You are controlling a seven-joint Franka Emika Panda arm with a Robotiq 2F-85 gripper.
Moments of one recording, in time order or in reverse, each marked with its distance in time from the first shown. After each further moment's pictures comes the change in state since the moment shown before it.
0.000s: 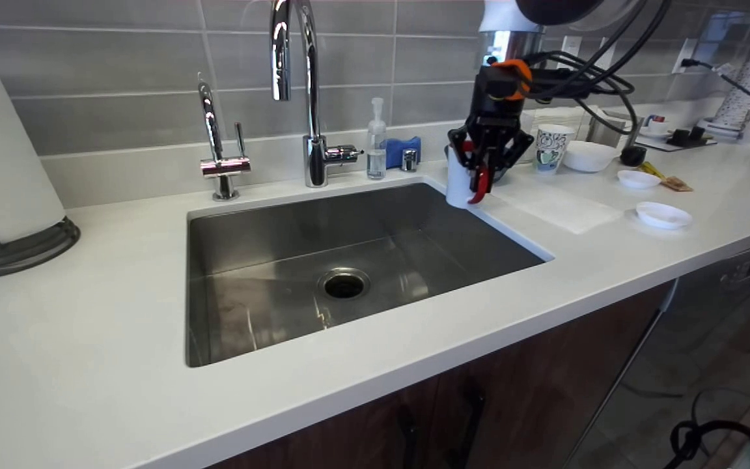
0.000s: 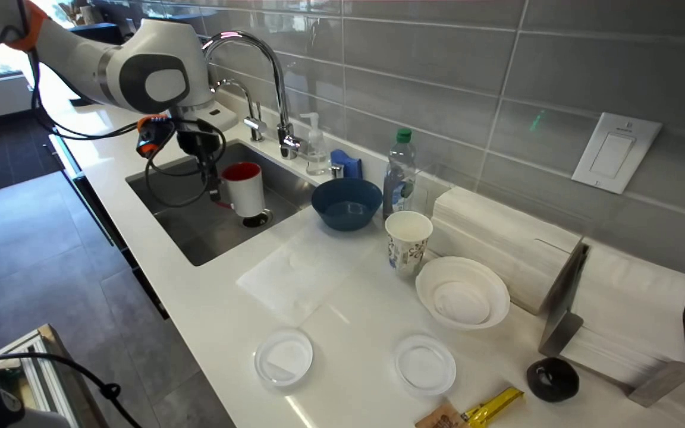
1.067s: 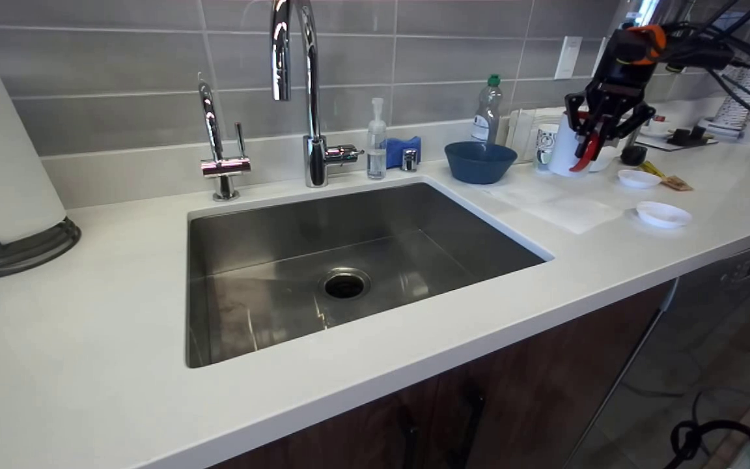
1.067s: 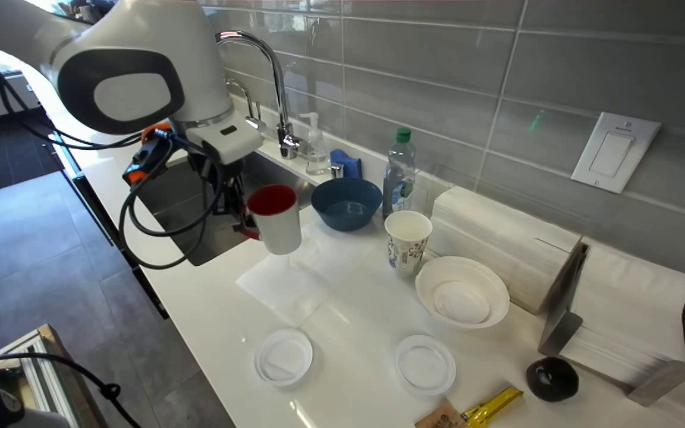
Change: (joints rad) arm -0.338 -0.333 -0.059 -0.282 0.016 0.015 -0.130
